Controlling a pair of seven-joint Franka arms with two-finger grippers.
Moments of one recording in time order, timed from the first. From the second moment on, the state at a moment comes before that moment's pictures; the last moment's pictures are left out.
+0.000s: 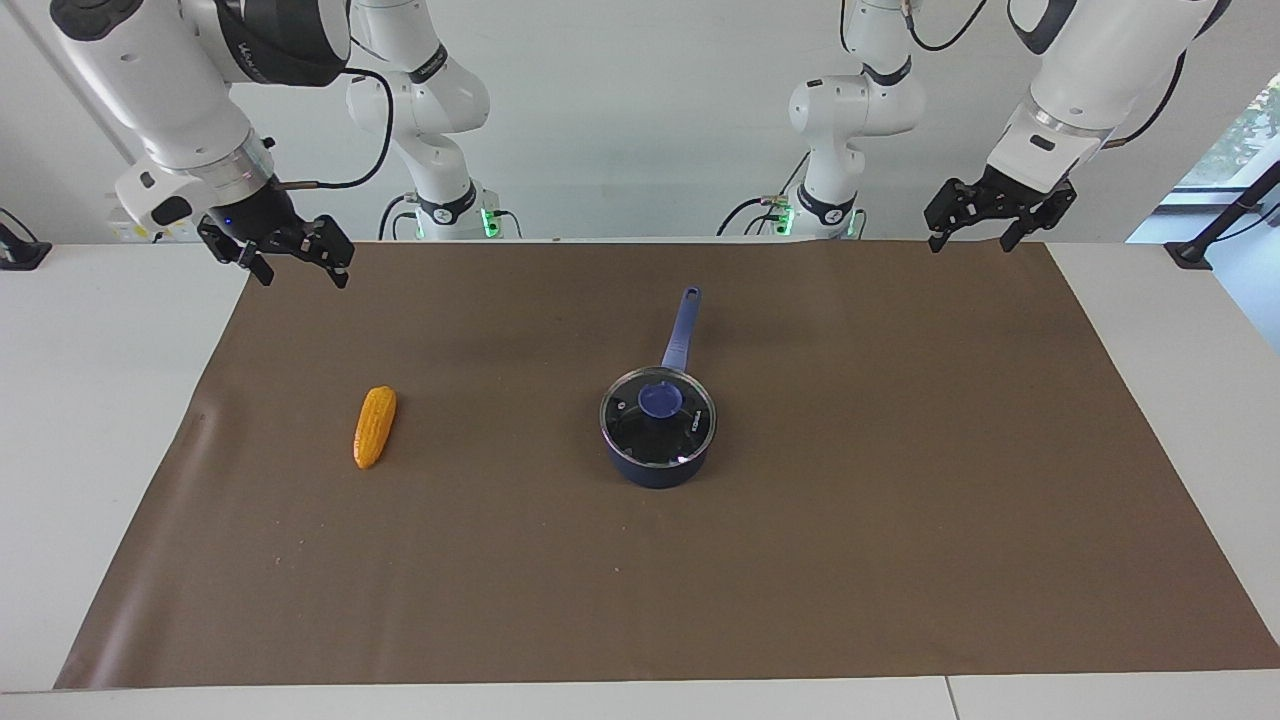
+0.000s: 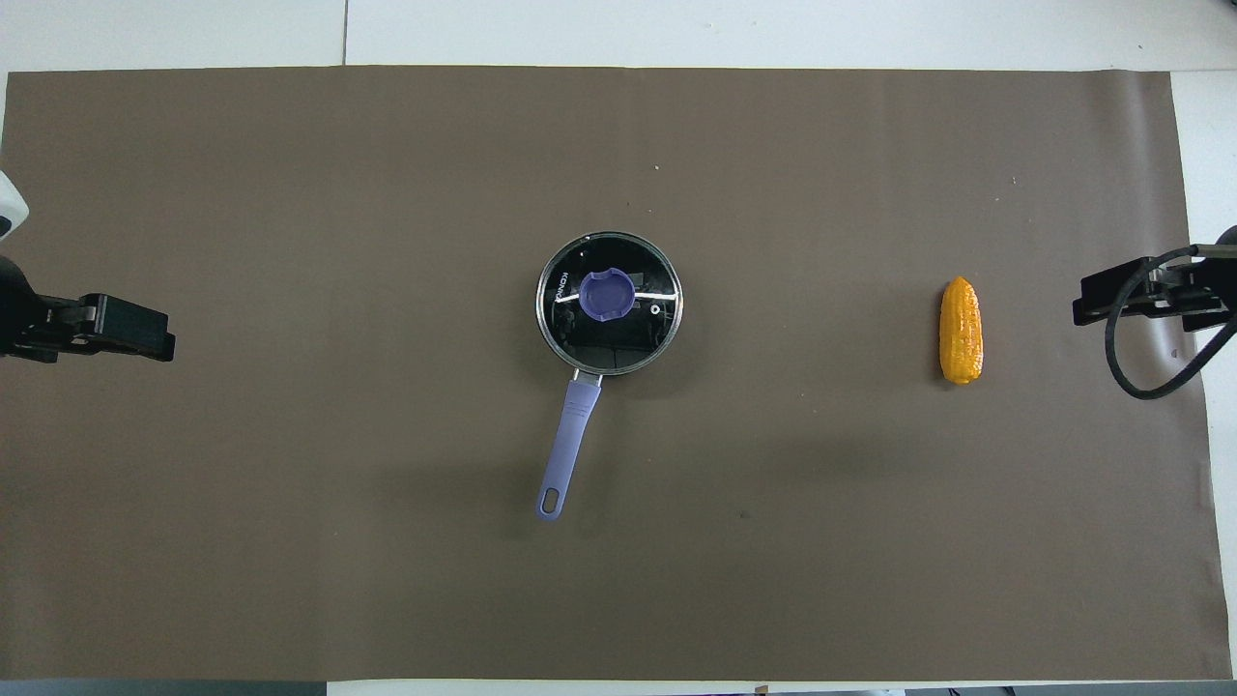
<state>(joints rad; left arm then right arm) -0.04 -0.09 -0.07 -1.64 -0.01 1.48 -0.04 0.03 -0.03 -0.08 -1.67 0.01 1.57 0.04</state>
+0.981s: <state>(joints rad) -0.05 -0.09 -0.08 -1.65 -0.04 1.51 -0.05 0.02 -0.04 -0.08 -1.88 0.01 1.96 0.01</state>
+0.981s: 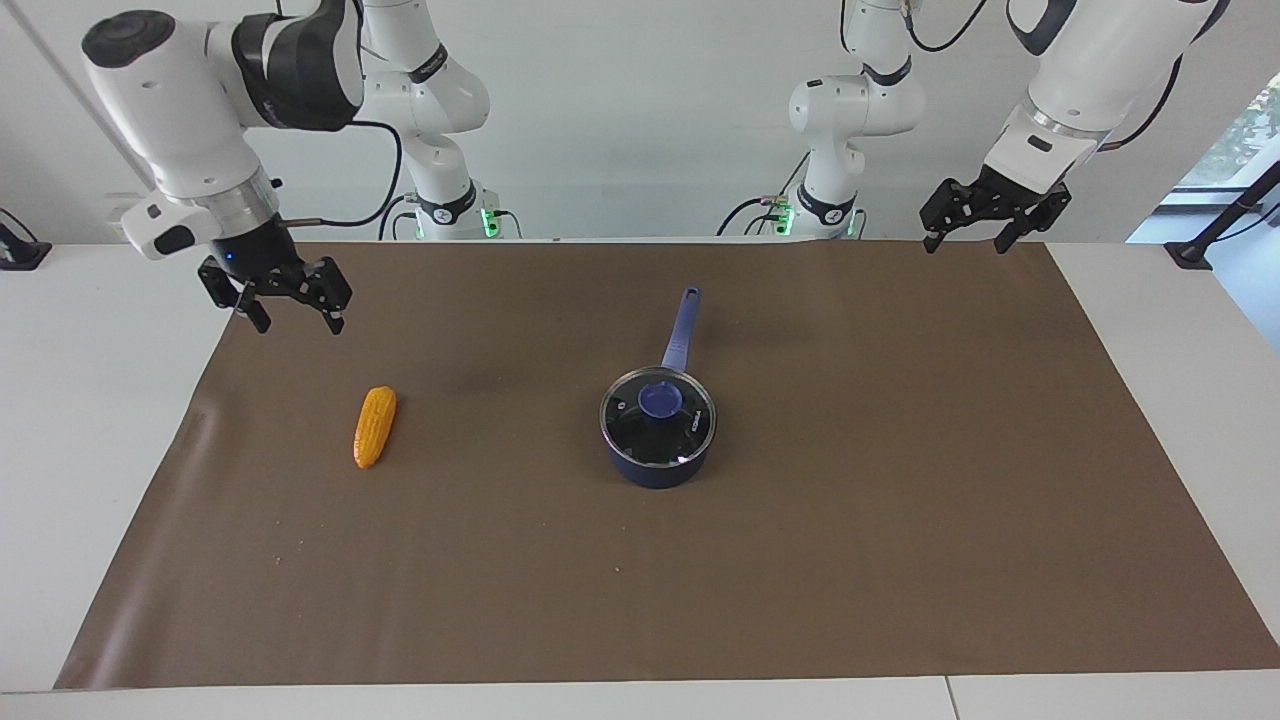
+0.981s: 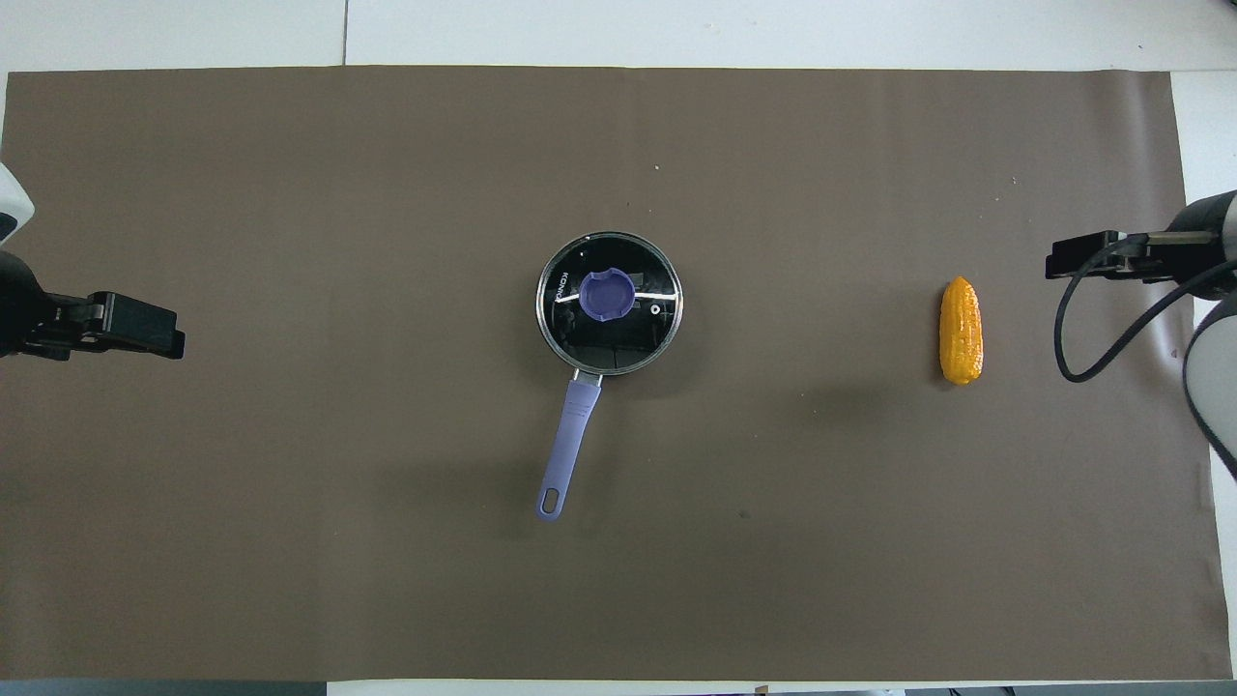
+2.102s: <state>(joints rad) -0.52 0.50 -0.10 -1.33 -0.09 1.83 -0.69 0.02 0.17 -0.08 -2.22 0.01 2.43 -0.06</state>
